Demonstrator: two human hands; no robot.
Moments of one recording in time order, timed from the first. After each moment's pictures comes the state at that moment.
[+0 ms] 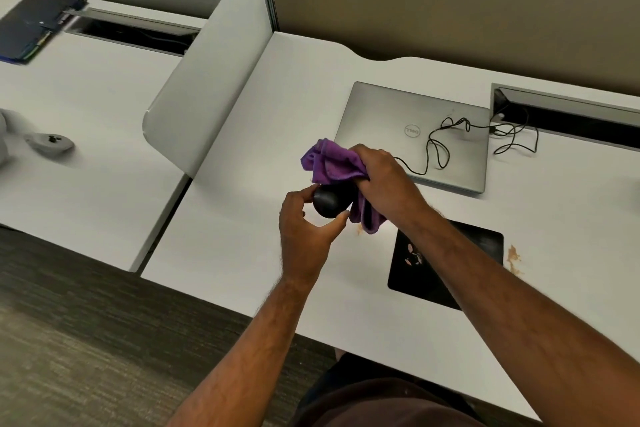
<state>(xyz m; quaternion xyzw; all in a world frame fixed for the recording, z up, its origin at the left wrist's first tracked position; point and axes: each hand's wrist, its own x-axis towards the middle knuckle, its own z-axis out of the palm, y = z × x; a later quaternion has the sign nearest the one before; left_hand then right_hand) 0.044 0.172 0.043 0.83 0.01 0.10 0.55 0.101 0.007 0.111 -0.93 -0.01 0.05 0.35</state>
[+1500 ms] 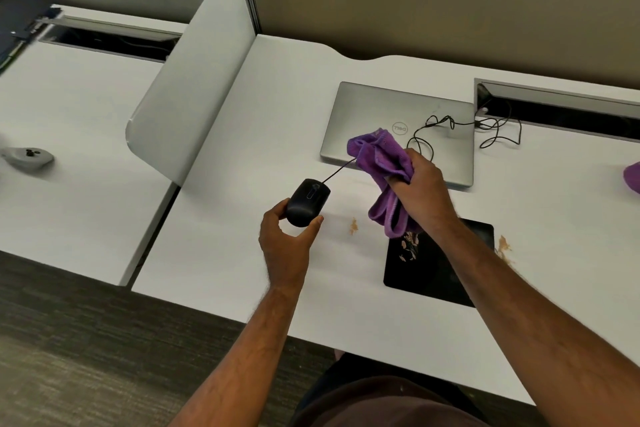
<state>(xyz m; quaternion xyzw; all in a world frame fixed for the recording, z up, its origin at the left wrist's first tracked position) 0.043 0.192 0.007 0.81 0.13 0.07 0.57 0.074 -0.052 0.081 -0.89 0.13 -0.04 0.44</state>
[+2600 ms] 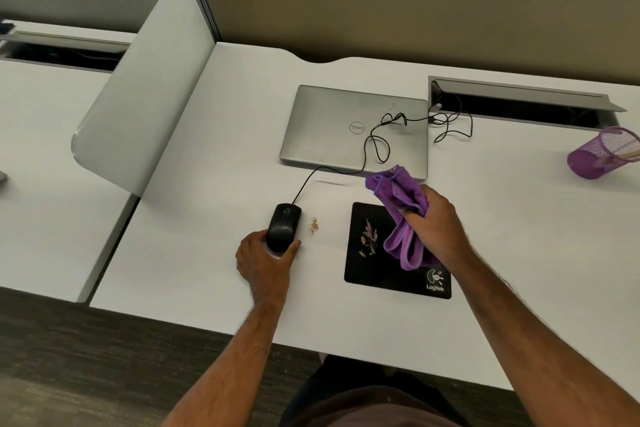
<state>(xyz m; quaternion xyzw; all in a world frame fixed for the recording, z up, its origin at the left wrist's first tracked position) 0.014 0.164 -0.057 0.90 0.13 0.05 0.41 -0.010 -0.150 0.045 -0.87 0.21 0.00 0.44</state>
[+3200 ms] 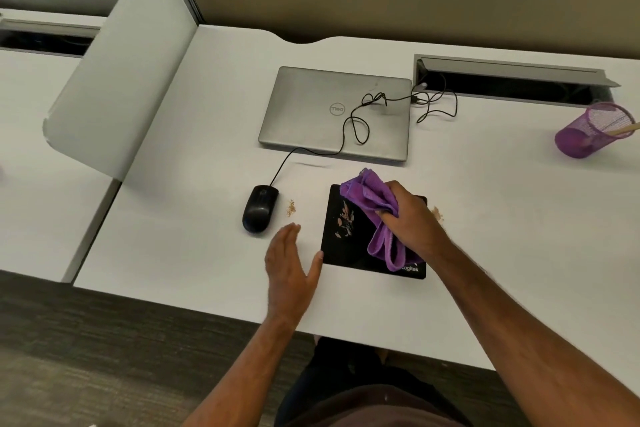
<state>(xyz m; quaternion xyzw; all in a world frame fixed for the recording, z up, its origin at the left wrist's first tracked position) -0.065 0.097 -0.049 0.94 -0.09 0.02 0.32 -0.034 -0.170 0.025 -0.90 0.12 0.10 0.40</state>
